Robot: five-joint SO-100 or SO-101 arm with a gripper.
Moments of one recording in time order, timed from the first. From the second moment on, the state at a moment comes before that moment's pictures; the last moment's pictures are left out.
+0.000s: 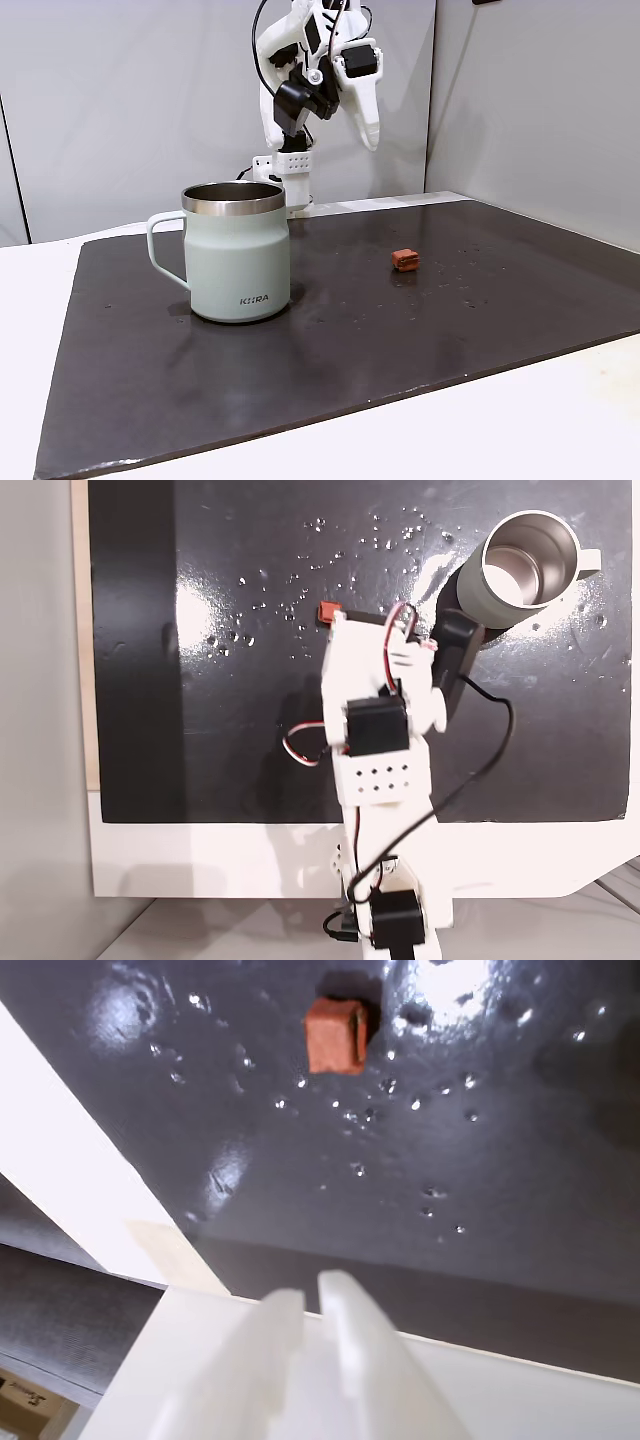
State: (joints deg) arm -7.7 112.4 93.0 75.5 19.1
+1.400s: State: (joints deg) arm -10.2 71.5 61.2 89.6 24.3
